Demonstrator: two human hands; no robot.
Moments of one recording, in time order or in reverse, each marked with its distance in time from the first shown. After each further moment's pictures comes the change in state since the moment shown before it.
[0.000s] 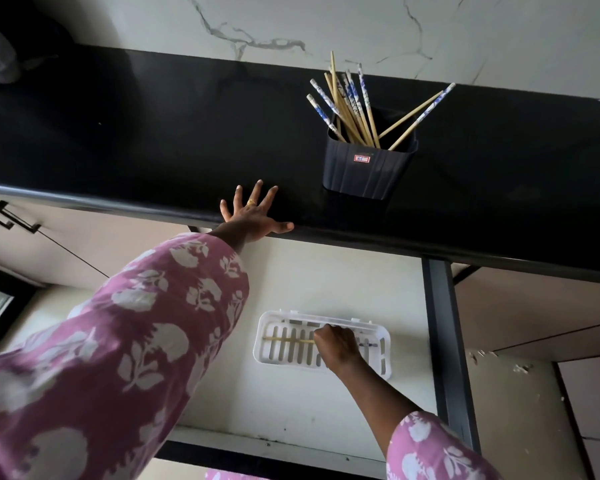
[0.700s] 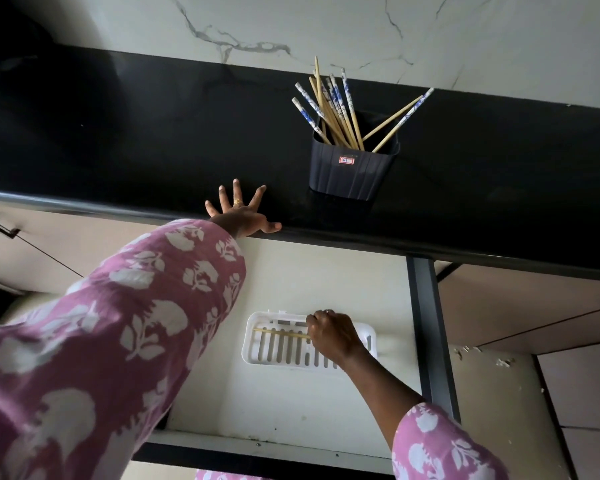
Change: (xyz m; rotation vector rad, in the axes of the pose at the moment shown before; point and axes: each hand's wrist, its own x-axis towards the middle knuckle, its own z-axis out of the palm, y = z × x) left_hand -0.014 0.020 -0.022 -0.026 -0.102 -0.091; right_hand -0.013 0.010 -0.030 -0.195 0.239 -0.148
